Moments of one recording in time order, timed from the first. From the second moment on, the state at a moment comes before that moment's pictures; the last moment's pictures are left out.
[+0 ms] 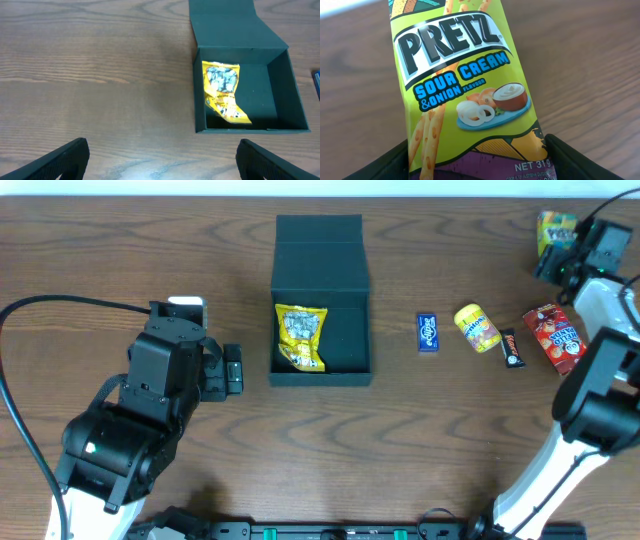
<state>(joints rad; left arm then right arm) -0.38 1.00 1.27 -1.08 -0.26 -0.27 -0.37 2.17 1.62 -0.23 -0.01 0.04</state>
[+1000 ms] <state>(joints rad) -0.38 1.00 1.27 -1.08 -0.26 -0.27 0.33 1.80 1.62 -0.74 -0.10 0.20</state>
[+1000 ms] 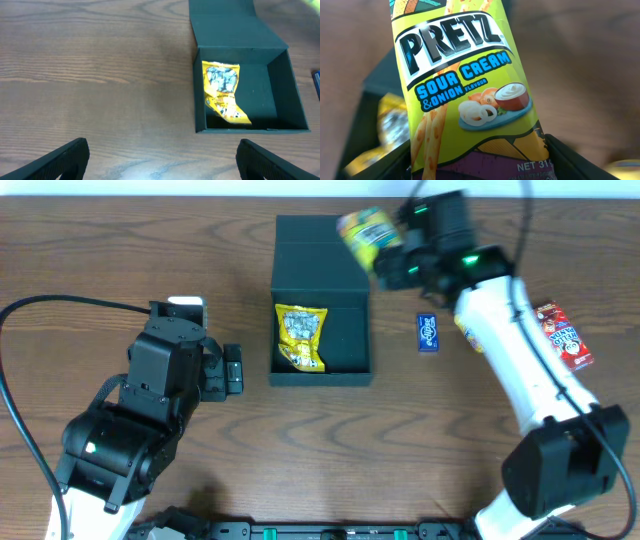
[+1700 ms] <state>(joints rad) -0.38 1.00 1.27 -1.08 -0.26 -0.27 0.69 1.80 1.43 -0.93 0.21 0.89</state>
